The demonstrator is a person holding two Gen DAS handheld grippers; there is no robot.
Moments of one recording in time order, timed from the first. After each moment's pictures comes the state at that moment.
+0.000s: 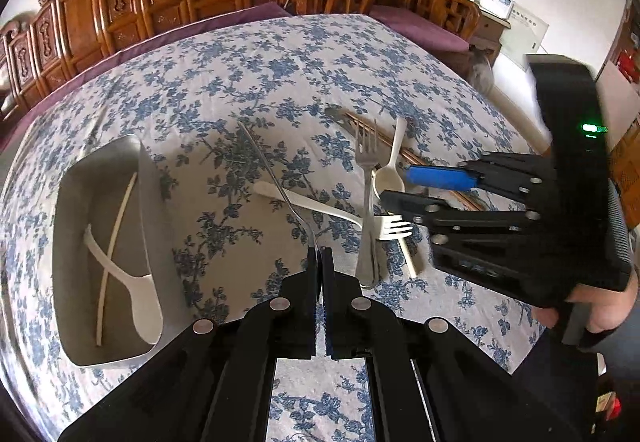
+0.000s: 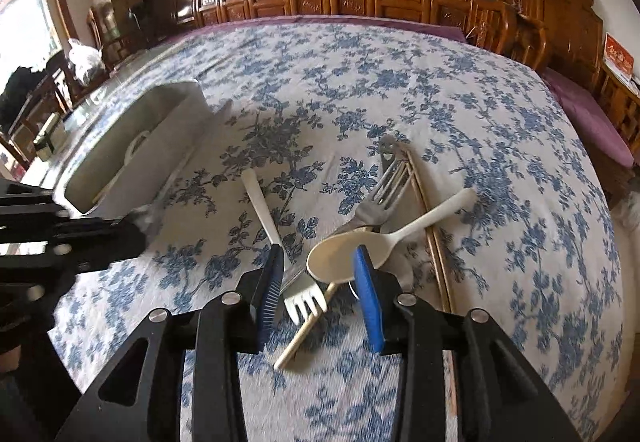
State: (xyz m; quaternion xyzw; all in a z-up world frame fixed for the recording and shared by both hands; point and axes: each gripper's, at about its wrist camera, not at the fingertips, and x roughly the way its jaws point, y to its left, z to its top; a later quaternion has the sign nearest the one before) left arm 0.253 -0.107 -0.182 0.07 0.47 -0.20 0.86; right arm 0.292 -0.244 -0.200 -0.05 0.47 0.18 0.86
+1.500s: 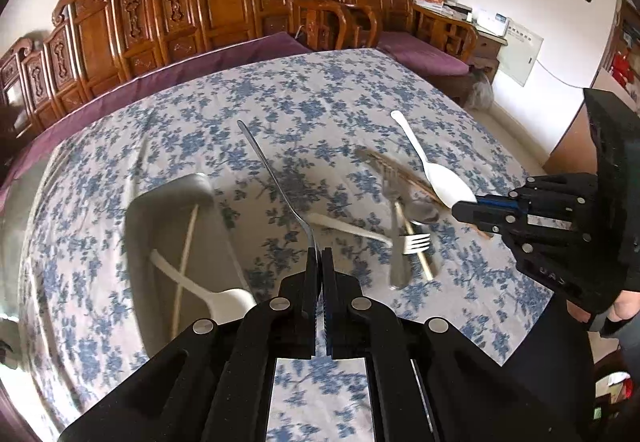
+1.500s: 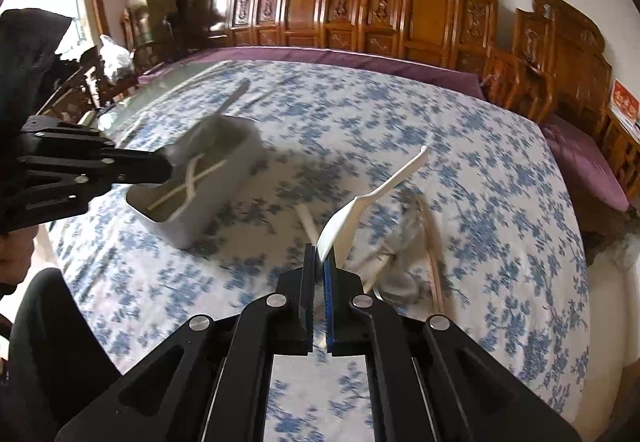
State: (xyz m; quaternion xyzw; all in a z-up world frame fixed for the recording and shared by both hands) left arm 0.243 -0.050 -0.119 0.08 0.44 -0.19 0.87; right arm 0.240 -0.226 -0.124 -0.07 0.41 0.22 0.88
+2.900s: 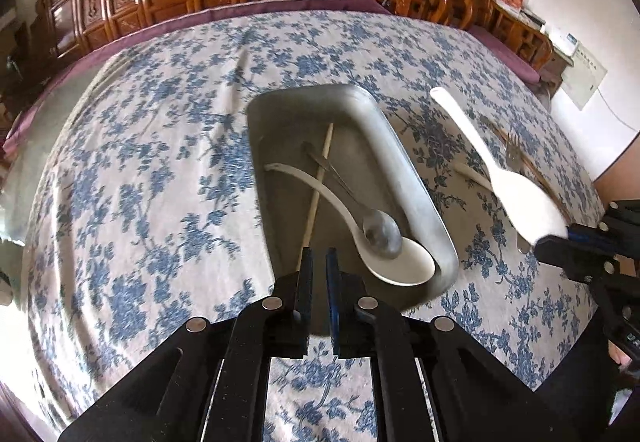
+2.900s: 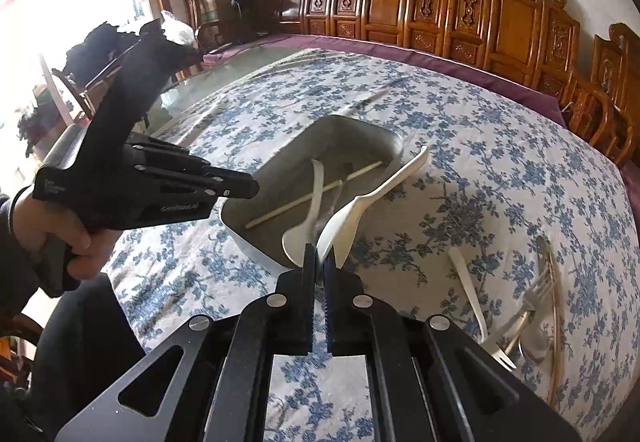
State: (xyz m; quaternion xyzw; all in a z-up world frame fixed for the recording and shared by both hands) left arm 0.264 0.083 -0.178 0.02 0.50 -0.10 0.86; right arm 0.240 -0.090 -0.132 -0.09 0.41 0.33 0.84
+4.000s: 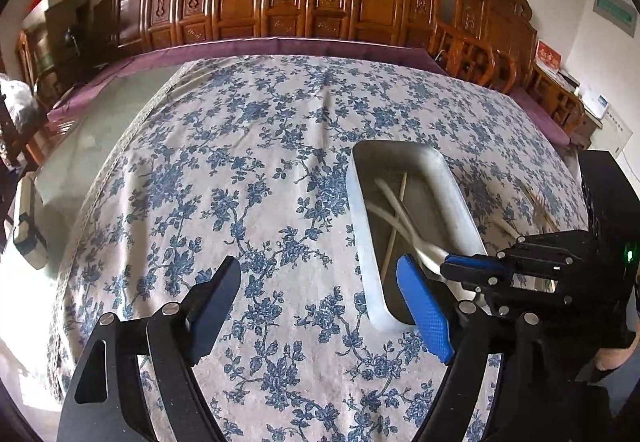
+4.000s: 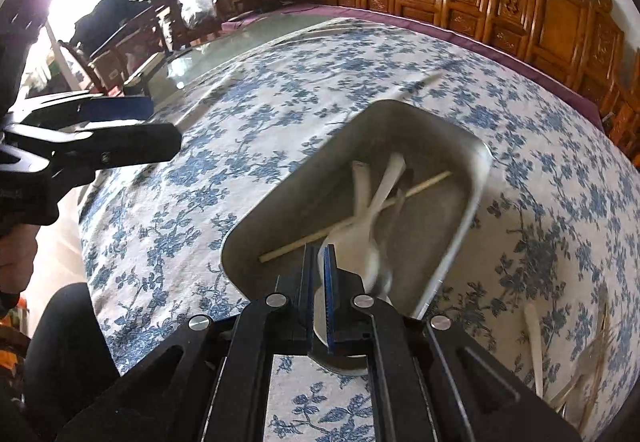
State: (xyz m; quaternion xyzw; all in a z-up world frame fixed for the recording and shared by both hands) left arm 0.240 0.151 -0.143 -0.03 0.44 -0.02 0.90; right arm 0.283 -0.010 -0.177 -0.12 0.45 0.36 0.81
